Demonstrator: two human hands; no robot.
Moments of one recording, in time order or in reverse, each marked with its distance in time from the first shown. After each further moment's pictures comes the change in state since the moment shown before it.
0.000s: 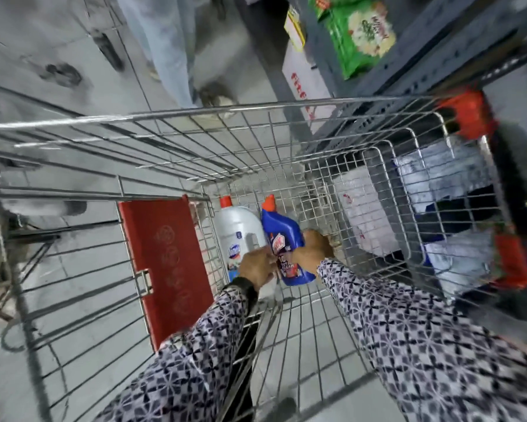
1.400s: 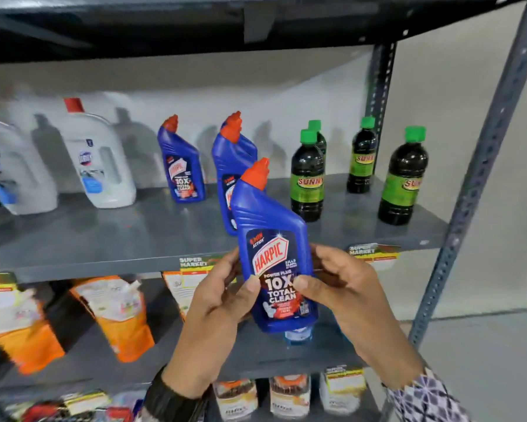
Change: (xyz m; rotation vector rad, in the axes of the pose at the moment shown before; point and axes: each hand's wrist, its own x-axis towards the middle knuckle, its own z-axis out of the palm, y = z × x) left_hand -0.653 -0.194 0.390 0.717 -1.316 1.163; right_hand -0.711 0.466 -0.190 1.251 1.453 -0.755
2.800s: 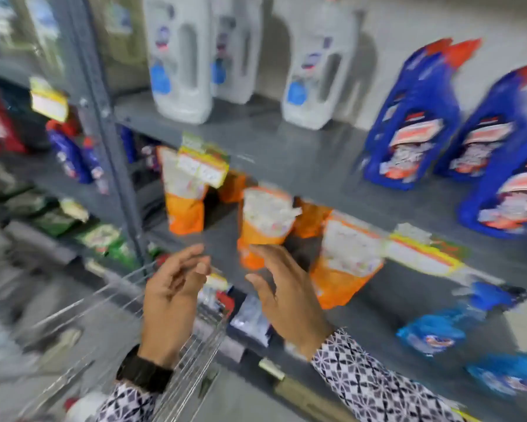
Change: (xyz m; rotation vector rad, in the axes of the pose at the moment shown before) left_hand -0.131 -0.078 -0.300 0.162 0.849 0.003; right_hand -0.007 0.140 0.321 -0.657 -0.611 -0.421
